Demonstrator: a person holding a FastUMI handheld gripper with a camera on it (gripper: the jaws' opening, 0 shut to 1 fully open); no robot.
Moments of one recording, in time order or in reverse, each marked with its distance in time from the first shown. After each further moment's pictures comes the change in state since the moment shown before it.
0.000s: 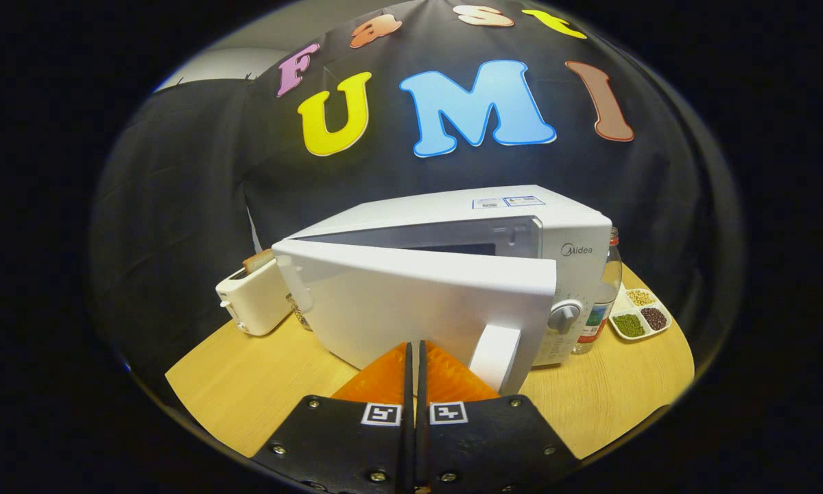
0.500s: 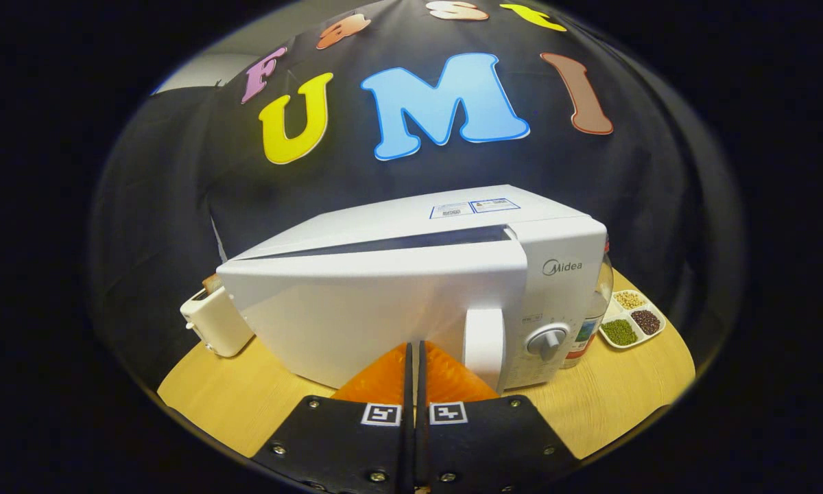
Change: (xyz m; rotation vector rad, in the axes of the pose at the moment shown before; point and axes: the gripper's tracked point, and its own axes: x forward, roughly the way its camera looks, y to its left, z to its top) arm 0.043 -0.034 0.020 0.063 -0.022 -0.102
